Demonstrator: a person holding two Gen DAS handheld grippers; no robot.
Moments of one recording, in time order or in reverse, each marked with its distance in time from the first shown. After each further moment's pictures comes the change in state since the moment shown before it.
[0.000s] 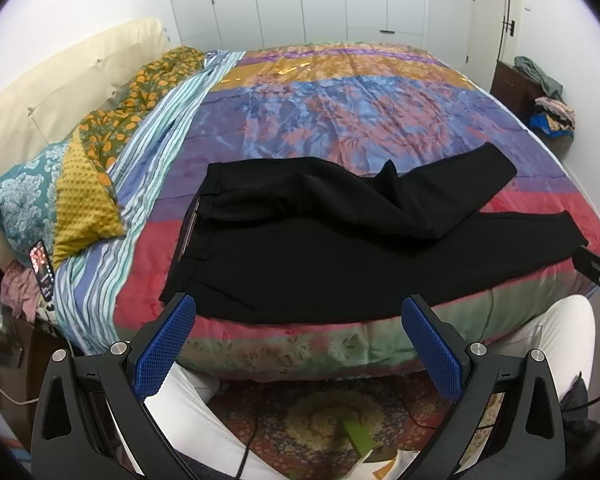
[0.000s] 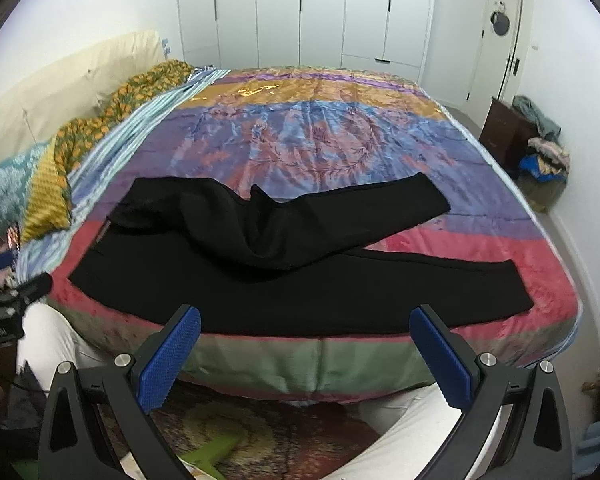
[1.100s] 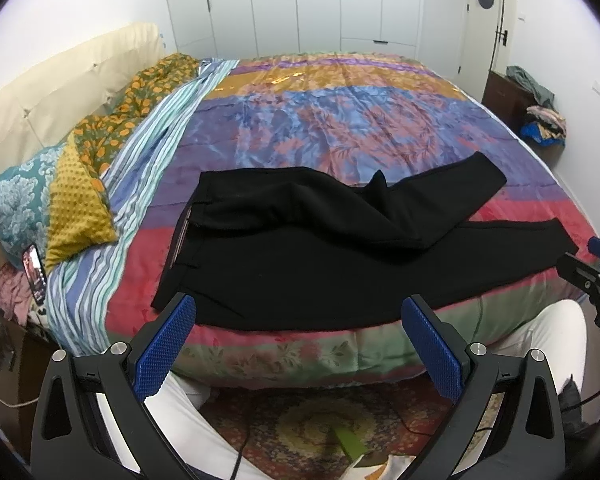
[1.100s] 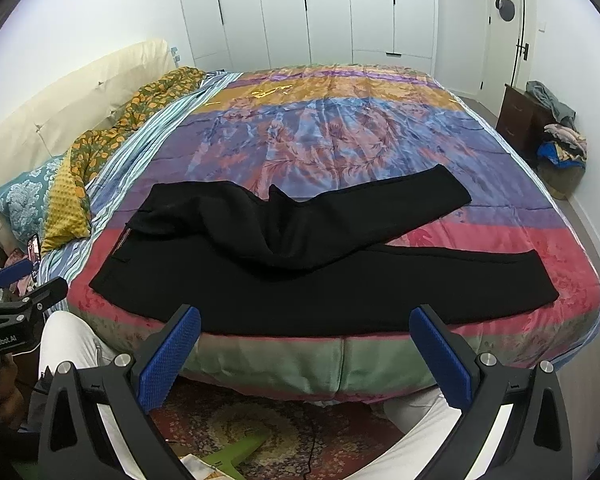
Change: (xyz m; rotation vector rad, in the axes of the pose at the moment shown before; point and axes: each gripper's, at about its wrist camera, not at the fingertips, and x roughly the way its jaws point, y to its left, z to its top) left arm -0.007 -0.002 0.000 0.010 -0.015 -0.013; right arm 0.006 -0.001 -0.002 0.006 -0.012 0.066
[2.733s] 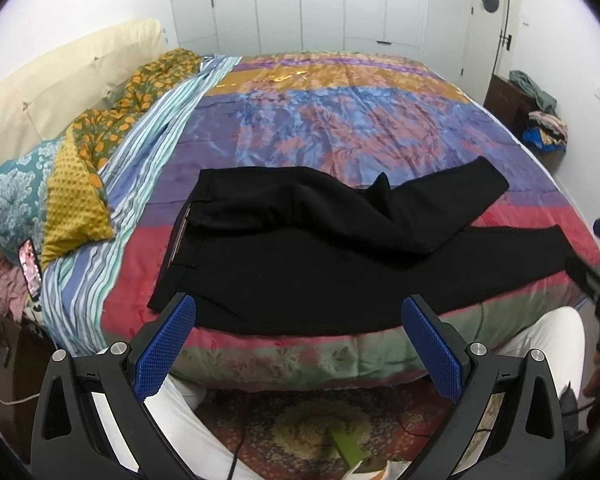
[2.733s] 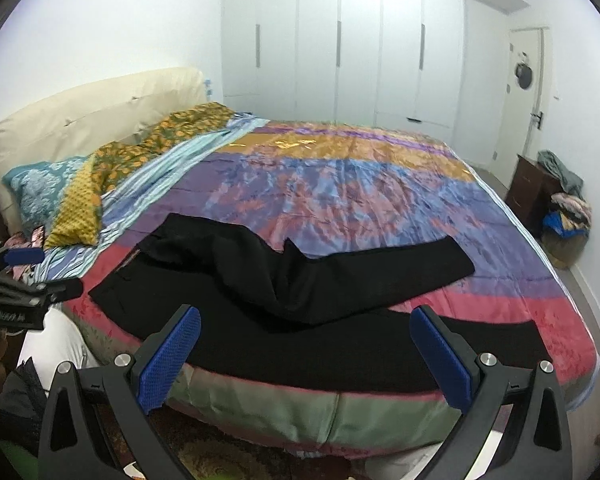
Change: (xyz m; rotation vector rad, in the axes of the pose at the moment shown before) left arm 0.008 0.006 0.002 -0.030 0.012 -0.003; right arm -0.014 0.023 -0.002 -0.165 -0.219 0.041
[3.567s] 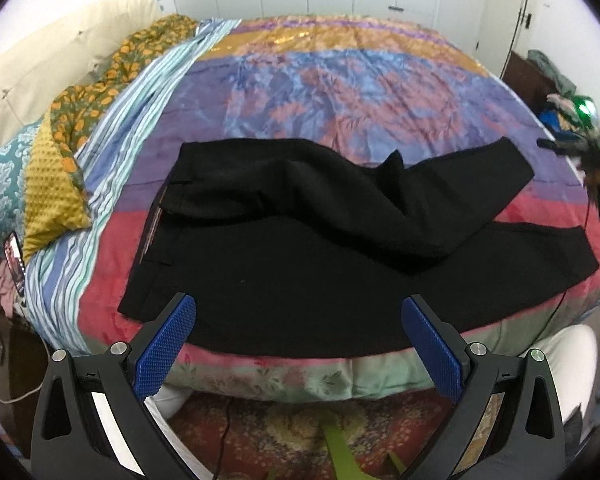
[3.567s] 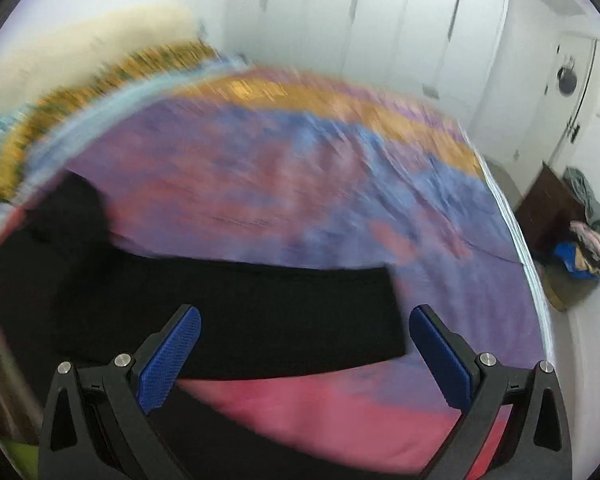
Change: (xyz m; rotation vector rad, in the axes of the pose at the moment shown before) left arm 0.087 -0.025 0.039 0.001 0.138 0.045; right arm 0.295 -0.312 0.083 -0.120 0.309 -0.013
